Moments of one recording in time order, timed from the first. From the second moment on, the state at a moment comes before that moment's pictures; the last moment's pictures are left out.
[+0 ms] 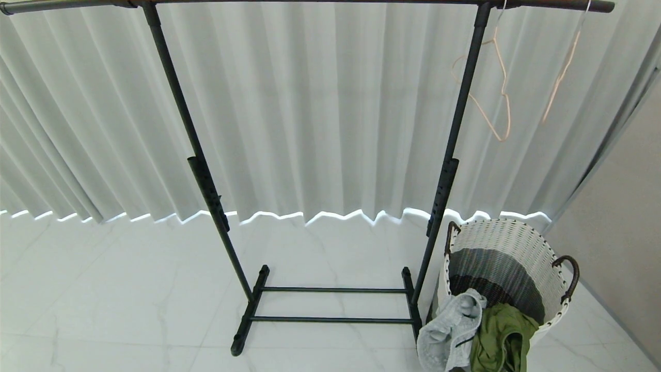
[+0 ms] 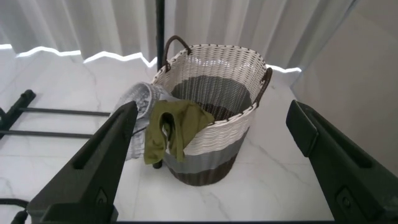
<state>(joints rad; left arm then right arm) 0.01 0.00 0.00 -0.03 -0.19 0.29 0.00 0.00 0.00 0.02 0.05 -0.04</state>
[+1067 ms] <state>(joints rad) 0.01 0.00 0.00 -0.03 -0.18 0.29 0.00 0.00 -0.01 0.02 0.06 -0.12</state>
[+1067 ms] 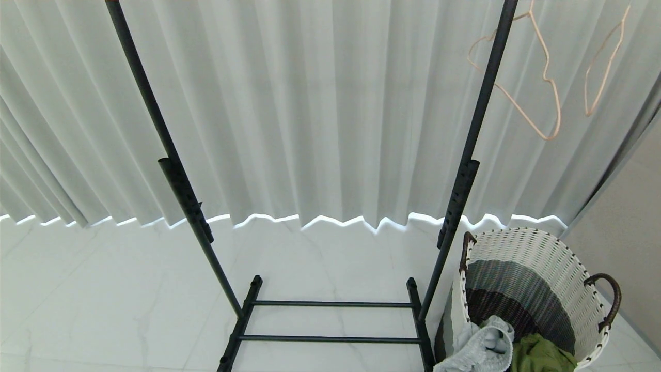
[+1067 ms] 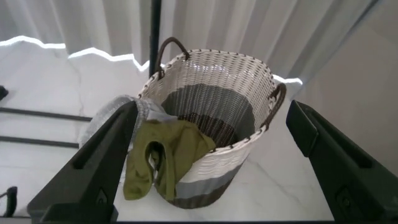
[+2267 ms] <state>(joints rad) 0.01 0.00 0.00 -0.03 -0.22 0.29 0.07 1.14 -0.01 -0.23 0.00 -0.92</state>
